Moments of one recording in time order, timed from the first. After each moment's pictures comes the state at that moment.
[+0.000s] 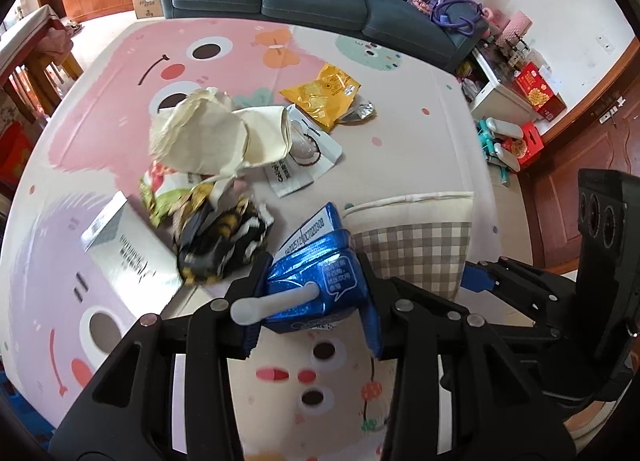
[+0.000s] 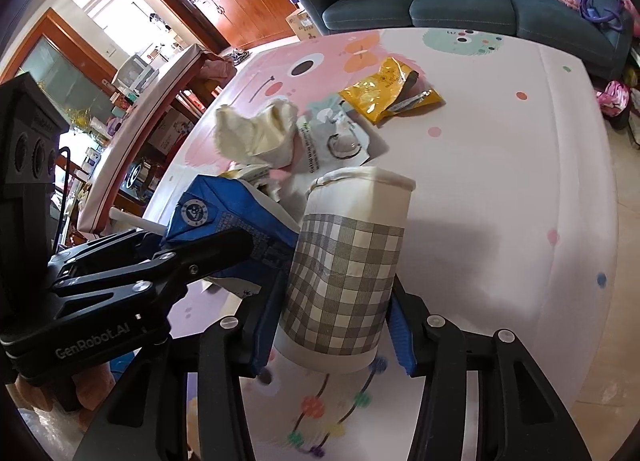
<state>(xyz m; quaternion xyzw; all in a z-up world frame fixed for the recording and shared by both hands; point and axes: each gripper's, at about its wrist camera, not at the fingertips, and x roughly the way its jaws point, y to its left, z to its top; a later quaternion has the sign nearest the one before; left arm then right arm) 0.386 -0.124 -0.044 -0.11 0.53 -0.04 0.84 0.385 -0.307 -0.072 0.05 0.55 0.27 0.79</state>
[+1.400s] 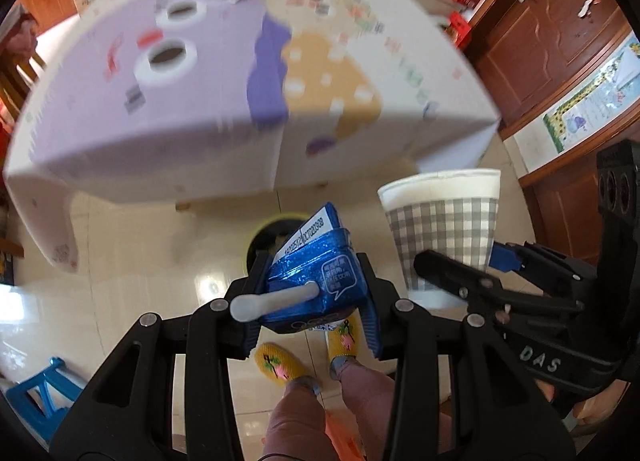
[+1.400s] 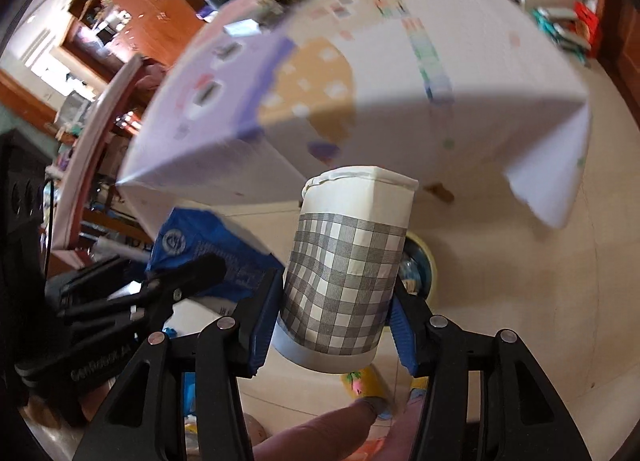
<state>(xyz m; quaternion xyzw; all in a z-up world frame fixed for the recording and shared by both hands) -0.048 -0.026 -0.099 -0.01 0.58 -0.17 0.80 -0.100 -0.224 -0.128 0.14 0.57 0.08 0.80</state>
